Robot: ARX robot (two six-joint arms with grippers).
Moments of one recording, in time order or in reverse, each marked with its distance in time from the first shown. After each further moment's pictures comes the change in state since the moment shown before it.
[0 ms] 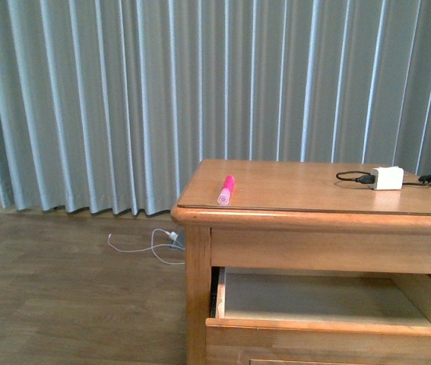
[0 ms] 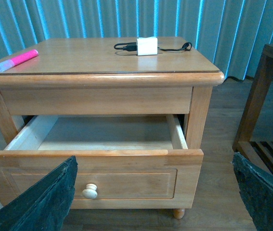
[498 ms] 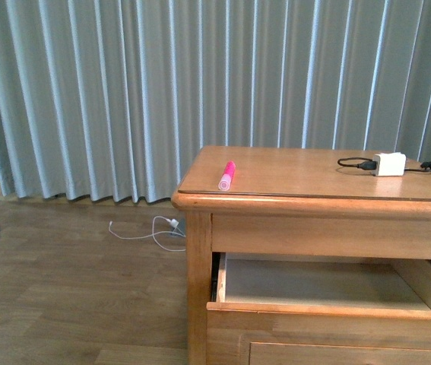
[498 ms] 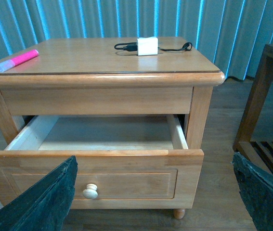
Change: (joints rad) left arm -0.259 0.832 0.278 0.487 -0.109 0.055; right arm 0.000 0.000 0.000 0.000 0.000 0.000
